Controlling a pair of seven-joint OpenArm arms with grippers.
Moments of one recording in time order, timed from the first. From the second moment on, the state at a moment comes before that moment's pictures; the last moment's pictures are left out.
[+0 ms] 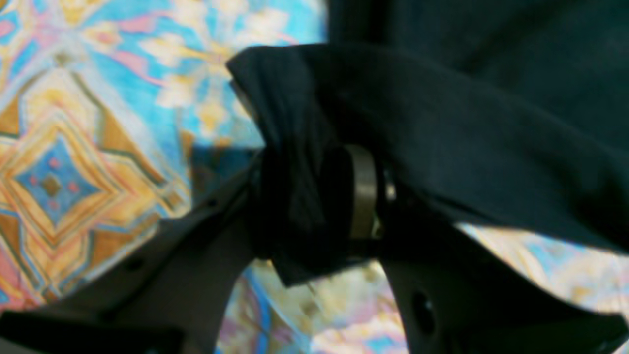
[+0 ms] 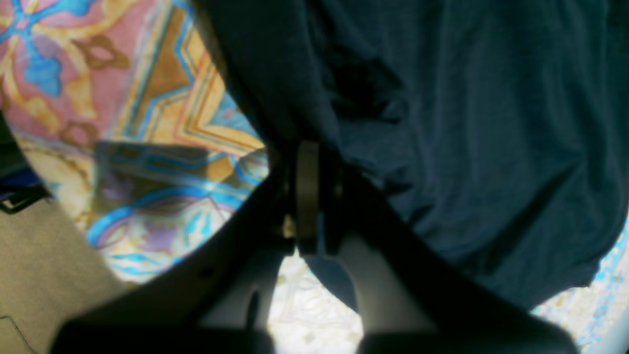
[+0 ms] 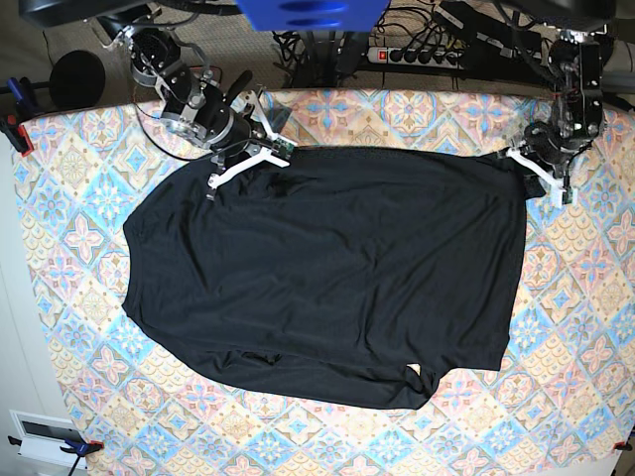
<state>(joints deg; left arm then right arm) 21.4 -30.5 -12.8 93.7 -37.3 -1.4 45.3 -11.9 24.8 -28.5 110.9 -12.1 29.9 -44.6</state>
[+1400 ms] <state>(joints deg) 20.9 -30.2 -12.7 92.0 -36.9 -1.6 45.2 2.7 24.7 -26.4 96.8 -11.9 27.7 -42.2</state>
